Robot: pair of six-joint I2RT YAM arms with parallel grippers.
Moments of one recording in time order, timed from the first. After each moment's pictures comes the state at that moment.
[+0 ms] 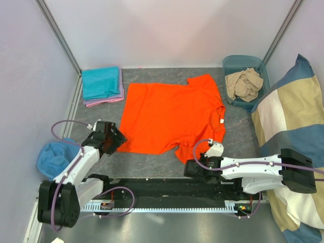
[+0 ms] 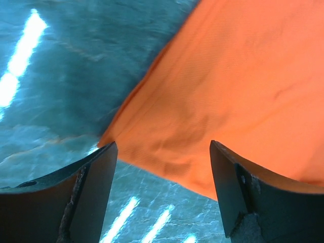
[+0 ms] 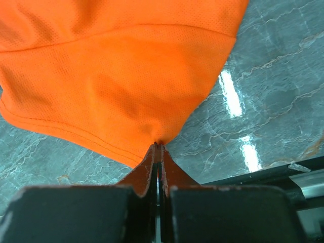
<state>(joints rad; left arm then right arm) -0.14 1.05 0.48 -0.43 -0.04 -0.84 1.35 1.21 0.59 -0.85 0.66 1.75</state>
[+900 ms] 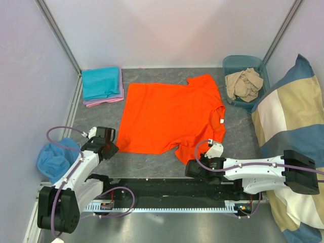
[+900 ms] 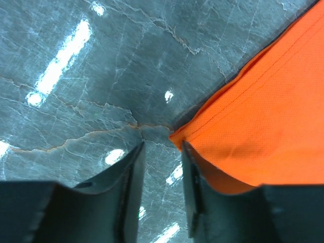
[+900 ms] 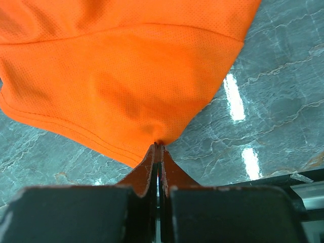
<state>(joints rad) -0.14 0.94 0.41 -0.57 -0.23 -0.90 1.34 1.17 0.55 -0.78 0.66 1.67</state>
